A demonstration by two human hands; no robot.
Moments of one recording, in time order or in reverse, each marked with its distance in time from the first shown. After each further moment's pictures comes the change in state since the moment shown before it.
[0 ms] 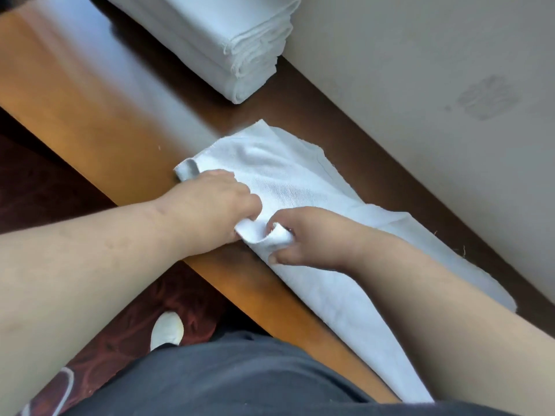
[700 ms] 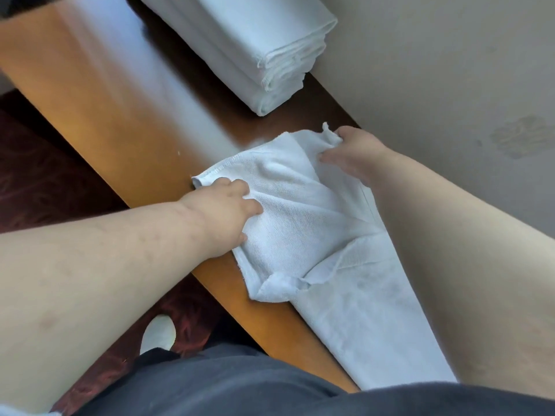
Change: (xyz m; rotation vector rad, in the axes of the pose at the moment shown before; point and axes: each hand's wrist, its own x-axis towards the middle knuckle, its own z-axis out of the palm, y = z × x) left_hand 0.006 -0.018 0.018 -0.112 -0.338 -0.363; right_hand 0.120 0.065 -0.106 0.267 0.415 0.314
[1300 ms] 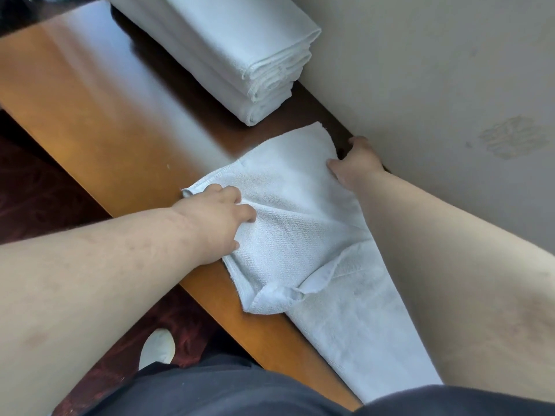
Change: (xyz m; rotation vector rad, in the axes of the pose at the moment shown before) left_hand 0.007 0.000 -0.009 -0.031 -0.033 -0.006; right_hand 0.035 0.047 0.019 -0.018 0.307 0.163
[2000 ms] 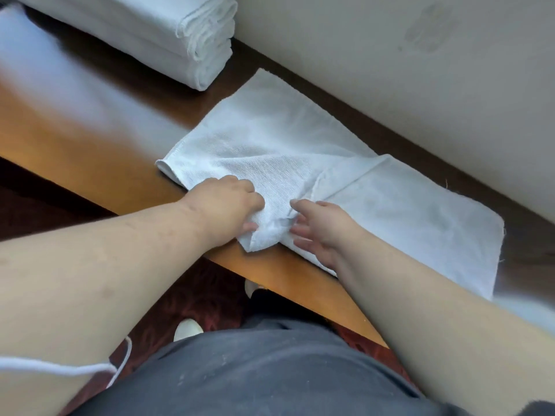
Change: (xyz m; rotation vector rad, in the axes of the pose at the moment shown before) left_hand -0.017 0.041 0.033 0.267 0.136 0.344; right_hand -0.258 0.034 0.029 1.065 -0.310 0.675
